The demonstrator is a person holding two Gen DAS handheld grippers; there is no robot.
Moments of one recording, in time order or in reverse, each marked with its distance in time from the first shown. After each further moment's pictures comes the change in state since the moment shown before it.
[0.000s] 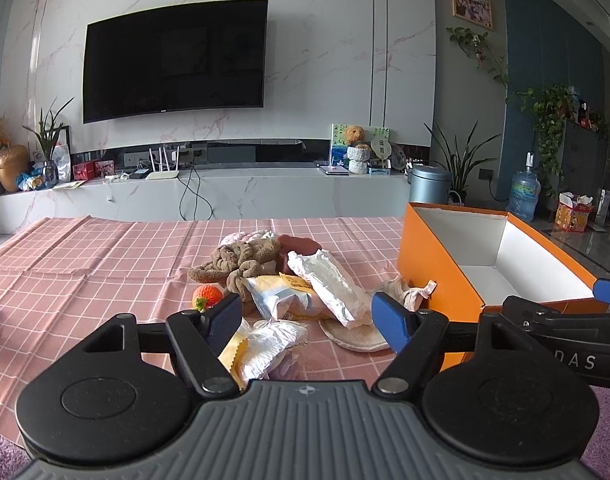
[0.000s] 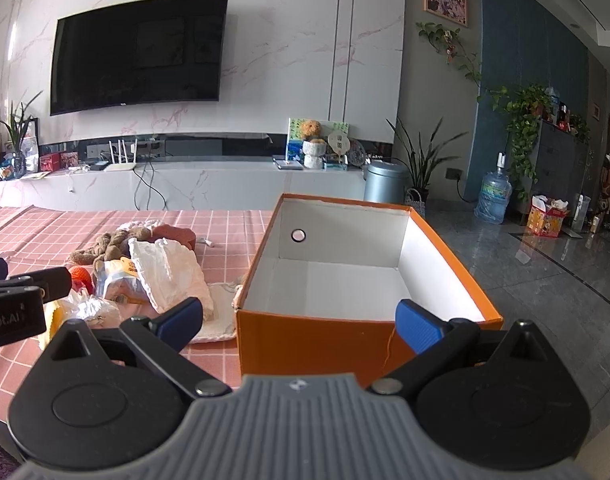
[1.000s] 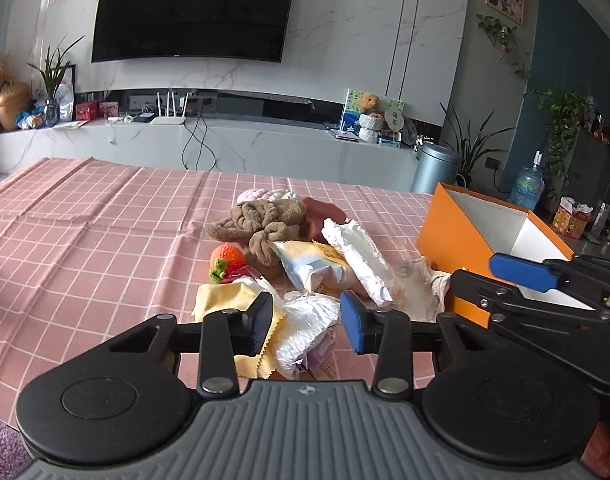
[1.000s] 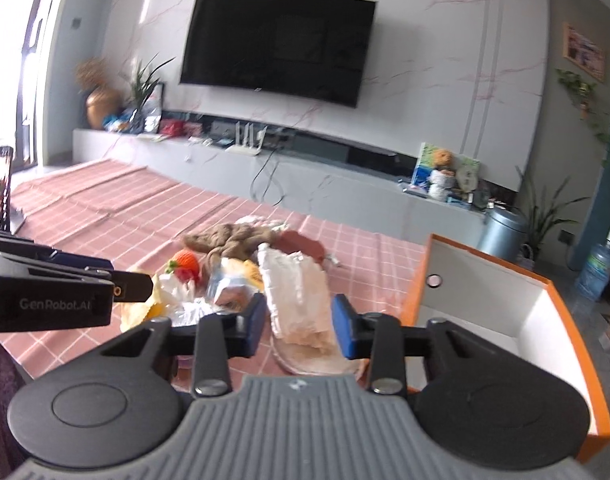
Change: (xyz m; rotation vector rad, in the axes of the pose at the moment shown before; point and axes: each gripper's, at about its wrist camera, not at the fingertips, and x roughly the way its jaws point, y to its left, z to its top) left arm 0.022 0.054 0.001 -0.117 0.132 -0.035; right arm 0.035 0.068 0.018 -0.265 -0.016 0.341
